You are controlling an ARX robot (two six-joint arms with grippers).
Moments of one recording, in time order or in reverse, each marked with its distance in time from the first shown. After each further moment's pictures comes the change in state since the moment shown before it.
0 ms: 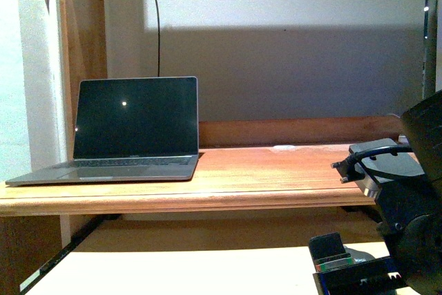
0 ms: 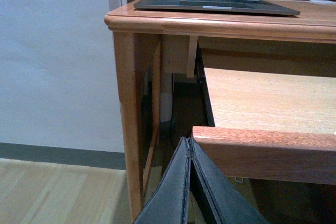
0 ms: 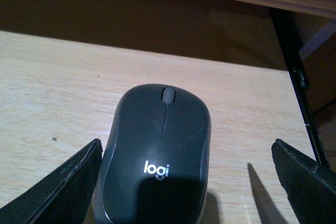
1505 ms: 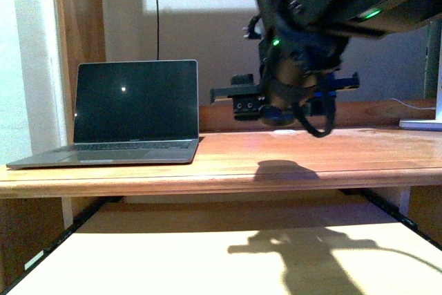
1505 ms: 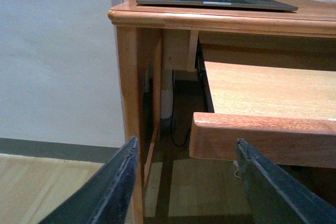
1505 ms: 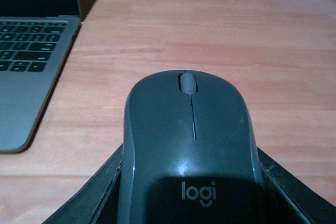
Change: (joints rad) left arm 0.000 -0.246 0.000 -0.253 0.000 0.000; right arm 0.087 0.388 0.892 -0.378 0.117 0.116
